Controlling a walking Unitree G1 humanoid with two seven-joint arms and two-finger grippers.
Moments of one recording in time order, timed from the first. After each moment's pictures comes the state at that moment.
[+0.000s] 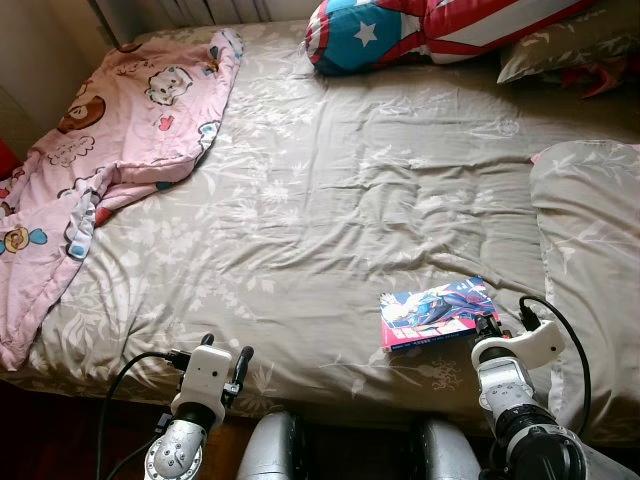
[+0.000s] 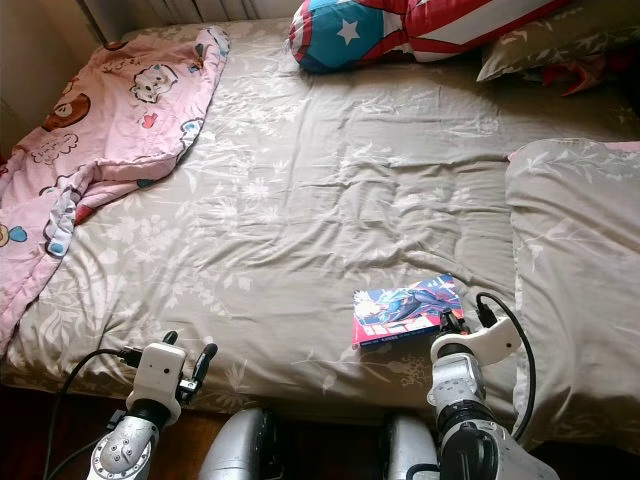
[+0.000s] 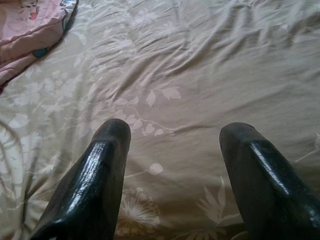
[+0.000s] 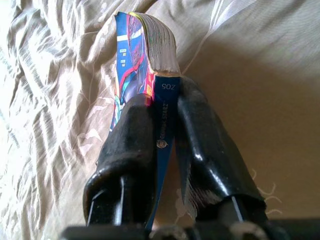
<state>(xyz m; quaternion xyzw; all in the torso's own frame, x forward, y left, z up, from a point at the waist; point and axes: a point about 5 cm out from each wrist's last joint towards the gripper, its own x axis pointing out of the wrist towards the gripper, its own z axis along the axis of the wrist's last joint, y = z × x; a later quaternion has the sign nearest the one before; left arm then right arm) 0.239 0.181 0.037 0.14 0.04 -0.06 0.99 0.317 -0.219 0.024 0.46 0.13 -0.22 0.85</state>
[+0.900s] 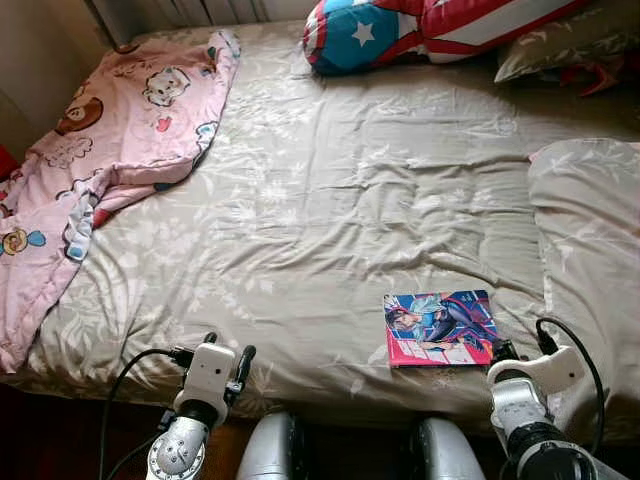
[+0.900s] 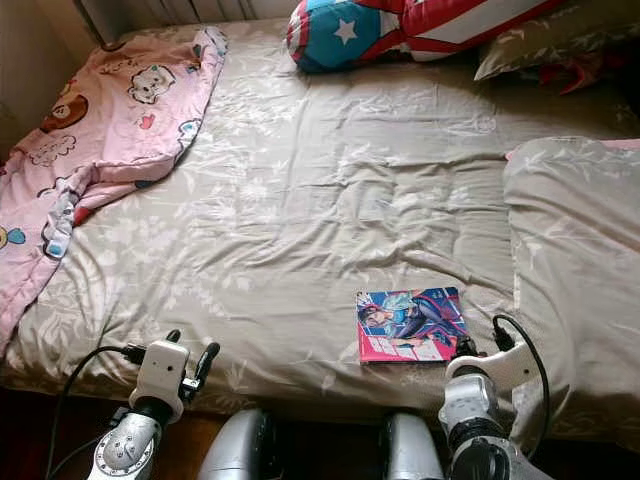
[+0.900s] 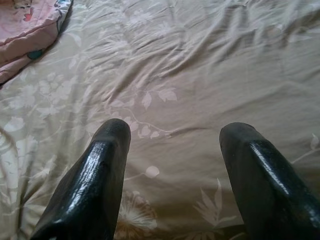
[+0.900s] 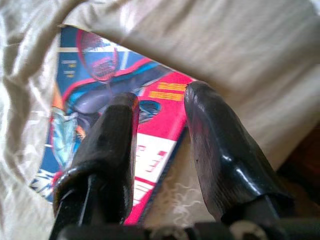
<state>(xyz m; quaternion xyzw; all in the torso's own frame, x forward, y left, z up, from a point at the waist) 0.243 0.178 0.038 0.14 0.05 -0.06 0.99 0.288 -0.240 -0.001 0.45 0.17 -0.30 0.83</state>
